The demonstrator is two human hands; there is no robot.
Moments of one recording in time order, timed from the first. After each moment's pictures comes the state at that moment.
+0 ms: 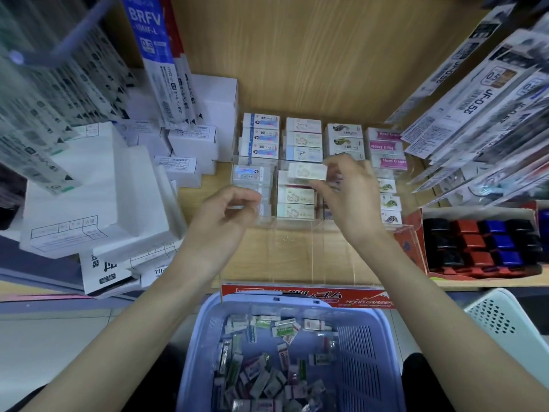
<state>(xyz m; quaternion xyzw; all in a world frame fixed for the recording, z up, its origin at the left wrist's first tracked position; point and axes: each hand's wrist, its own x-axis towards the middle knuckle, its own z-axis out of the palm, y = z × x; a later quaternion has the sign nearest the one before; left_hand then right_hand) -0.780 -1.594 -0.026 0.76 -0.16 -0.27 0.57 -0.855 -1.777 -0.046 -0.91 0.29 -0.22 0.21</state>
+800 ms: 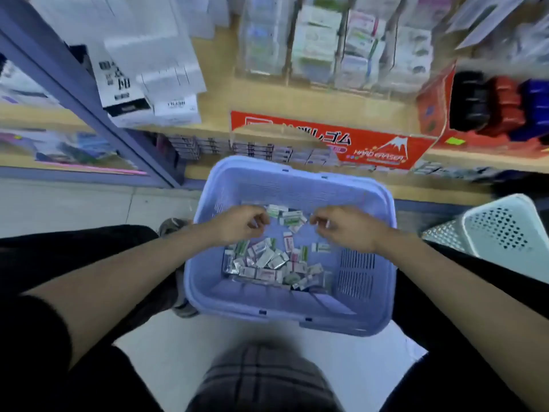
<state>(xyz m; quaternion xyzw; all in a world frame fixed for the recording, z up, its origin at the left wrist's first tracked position) -0.899 -1.502 -0.201 0.78 -0.36 -0.47 0.22 -1.034 -1.701 -0.166 -0.92 0.09 0.29 0.27</state>
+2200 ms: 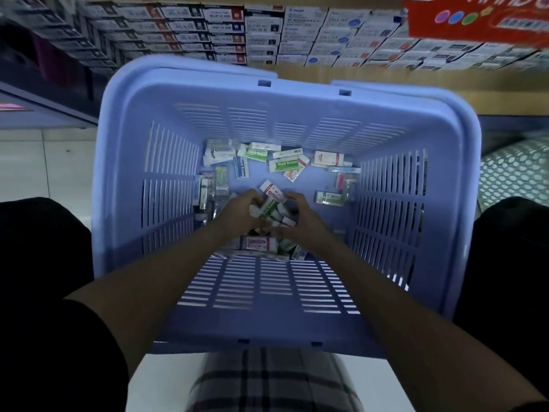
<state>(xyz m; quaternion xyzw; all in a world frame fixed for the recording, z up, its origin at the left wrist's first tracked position) -0.948 -1.511 -0.423 0.77 -0.20 -0.54 0.27 -1.072 -1.632 -0.403 -0.67 0.38 0.20 0.60</state>
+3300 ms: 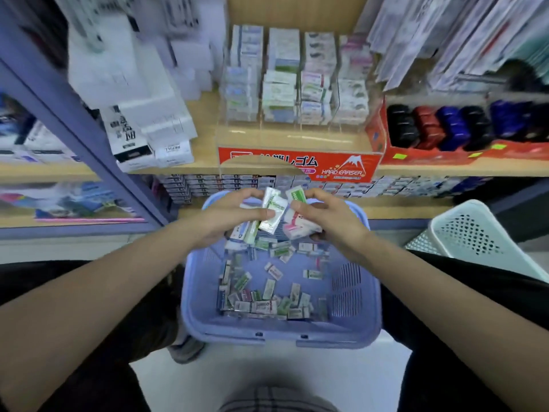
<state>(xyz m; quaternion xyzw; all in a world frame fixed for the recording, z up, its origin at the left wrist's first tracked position) -0.900 -1.512 -0.104 0.71 -0.22 -0.50 0.44 -1.040 -1.655 -0.096 -0.66 0.30 0.00 0.68</state>
